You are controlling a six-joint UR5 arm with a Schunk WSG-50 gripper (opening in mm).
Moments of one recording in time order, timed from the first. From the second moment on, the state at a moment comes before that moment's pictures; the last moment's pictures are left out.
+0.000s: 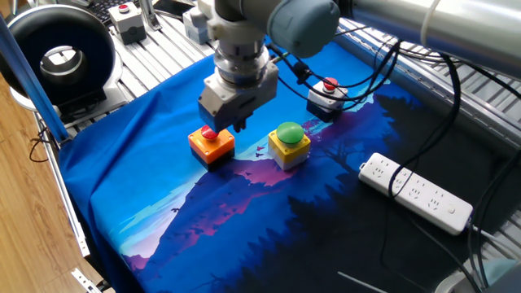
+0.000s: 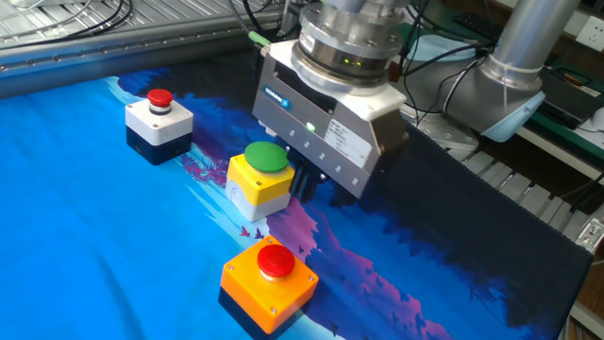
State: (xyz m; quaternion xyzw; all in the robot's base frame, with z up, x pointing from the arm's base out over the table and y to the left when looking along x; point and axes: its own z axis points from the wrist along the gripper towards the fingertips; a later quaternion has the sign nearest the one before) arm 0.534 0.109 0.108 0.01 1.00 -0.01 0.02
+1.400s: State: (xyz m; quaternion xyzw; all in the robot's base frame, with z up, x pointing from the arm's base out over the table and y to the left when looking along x) arm 0.577 0.126 0.085 0.01 1.00 0.00 0.04
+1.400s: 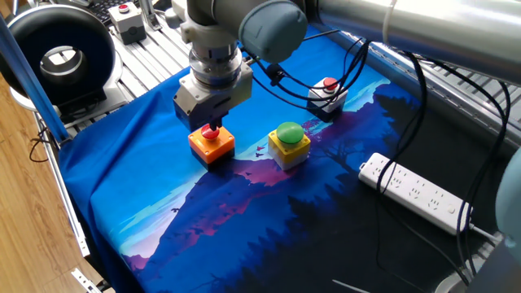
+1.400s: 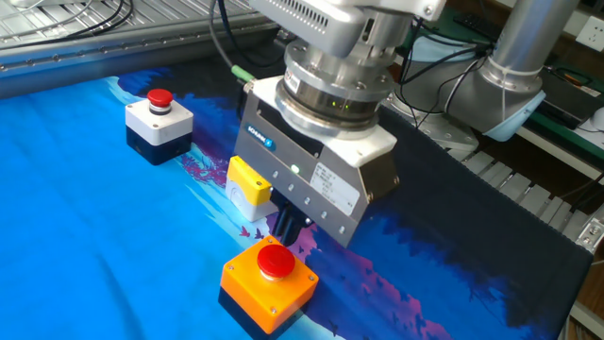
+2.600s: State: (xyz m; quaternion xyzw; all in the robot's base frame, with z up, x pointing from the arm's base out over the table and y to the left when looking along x) arm 0.589 0.129 0.066 0.01 1.00 0.00 0.05
